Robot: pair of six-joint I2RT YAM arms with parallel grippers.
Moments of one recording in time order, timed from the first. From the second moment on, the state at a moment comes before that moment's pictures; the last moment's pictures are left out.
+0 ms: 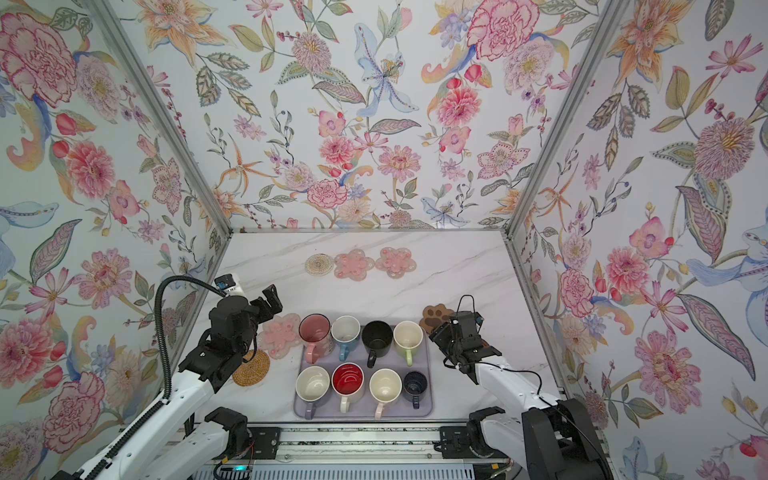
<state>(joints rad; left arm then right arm) -0.33 0.83 0.57 -0.14 -0.42 -0.48 0.27 1.13 0.38 -0.11 -0.04 1.03</state>
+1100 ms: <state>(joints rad) -0.32 0.87 0.57 -0.14 -0.39 -0.48 0.26 1.54 0.55 0.27 -0.10 1.12</state>
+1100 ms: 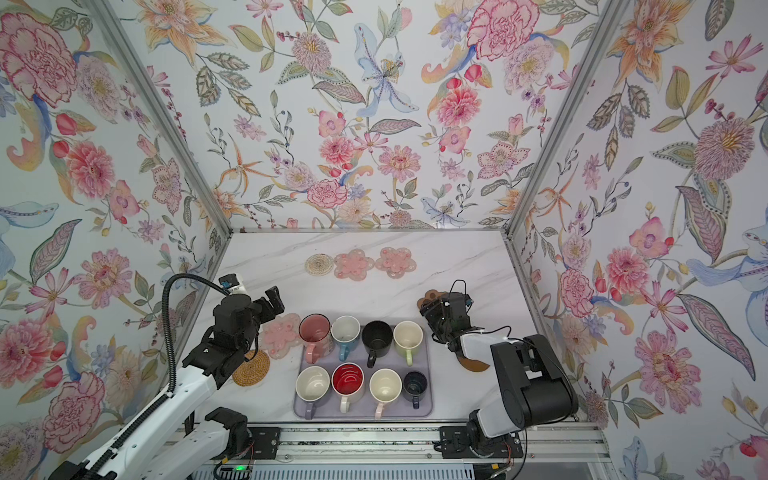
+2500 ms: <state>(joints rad) -0.30 0.86 0.57 -0.16 -0.39 -0.50 0.08 1.66 0.85 -0.10 -0.11 0.60</state>
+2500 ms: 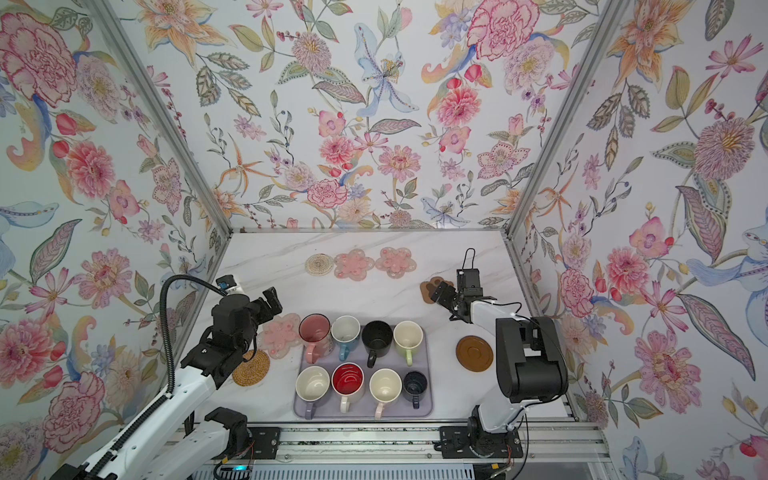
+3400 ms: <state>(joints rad) -0.29 0.86 0.57 -0.16 -0.39 -0.49 0.11 2.01 1.28 -0.17 -0.15 0.50</state>
